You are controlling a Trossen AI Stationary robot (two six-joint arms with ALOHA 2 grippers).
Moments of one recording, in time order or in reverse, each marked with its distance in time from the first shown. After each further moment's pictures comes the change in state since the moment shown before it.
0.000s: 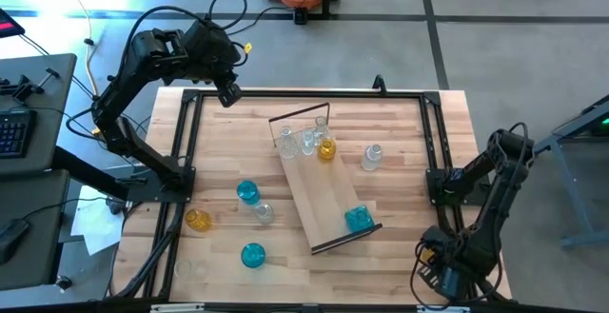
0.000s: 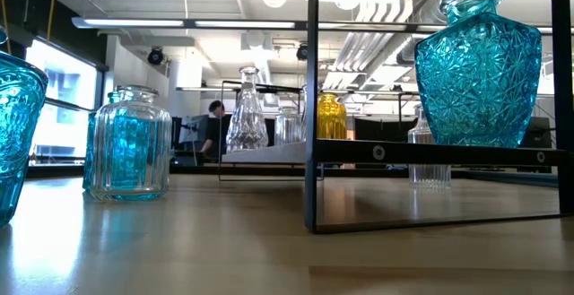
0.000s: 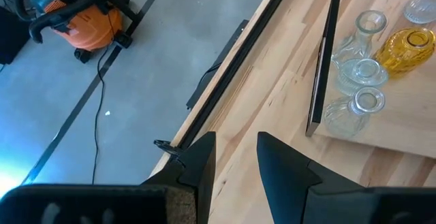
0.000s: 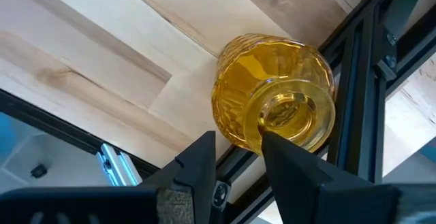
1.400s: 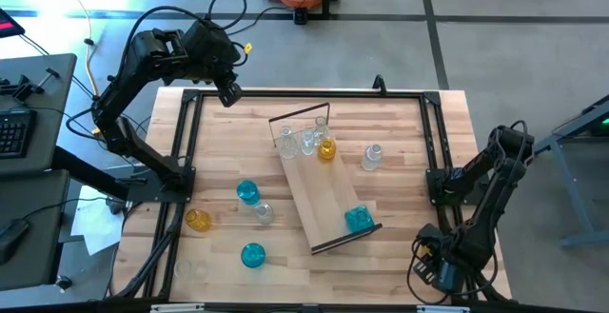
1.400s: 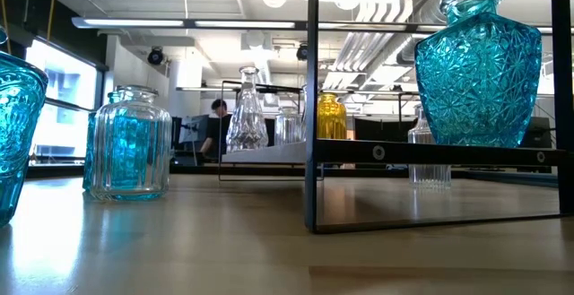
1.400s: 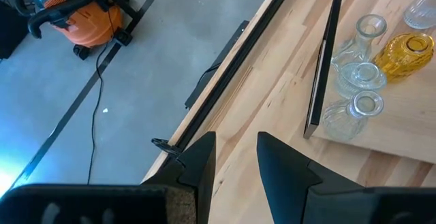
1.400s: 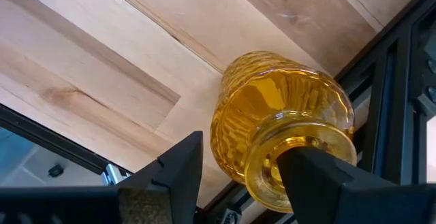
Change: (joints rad) left arm 0.000 0.000 0.000 0.000 -0.001 -0.026; right arm -0.002 -0.019 -0.140 0.146 0.035 -0.008
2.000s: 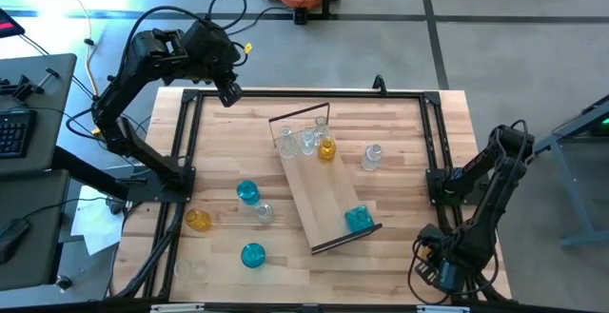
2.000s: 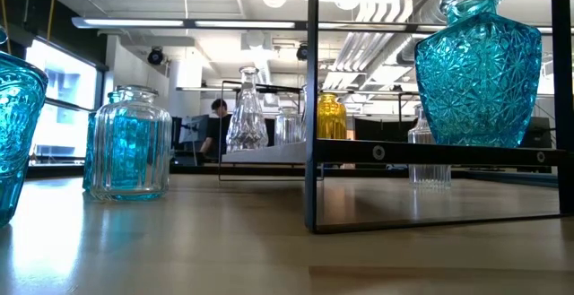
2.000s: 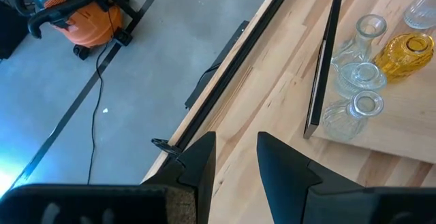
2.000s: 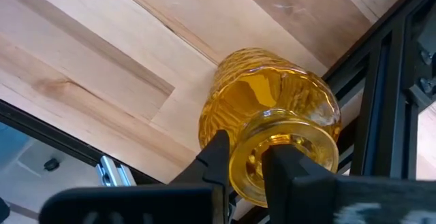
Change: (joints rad) left arm 0.000 0.000 0.000 0.000 0.000 0.000; right arm 0.000 0.000 -0.001 -0.001 -0.029 -0.007
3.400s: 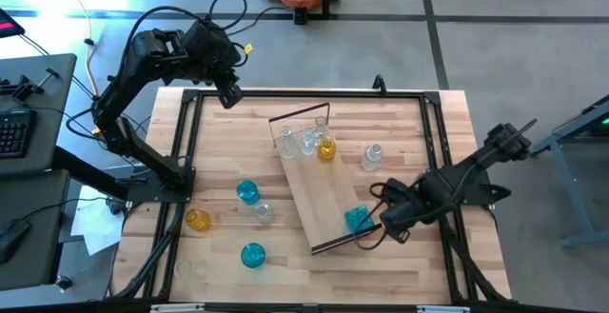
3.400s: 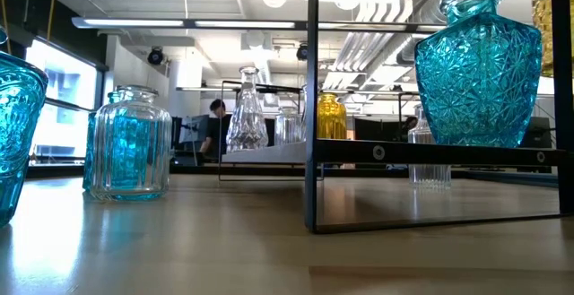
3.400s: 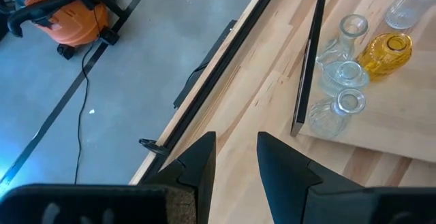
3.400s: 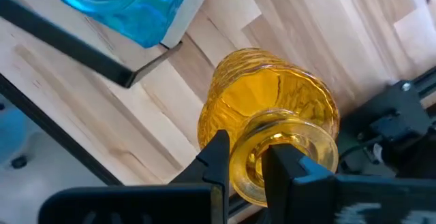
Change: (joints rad) left arm 0.000 0.000 0.000 -0.006 0.046 -0.007; right arm -0.566 -0.016 0.511 -0.541 0.127 -0.834
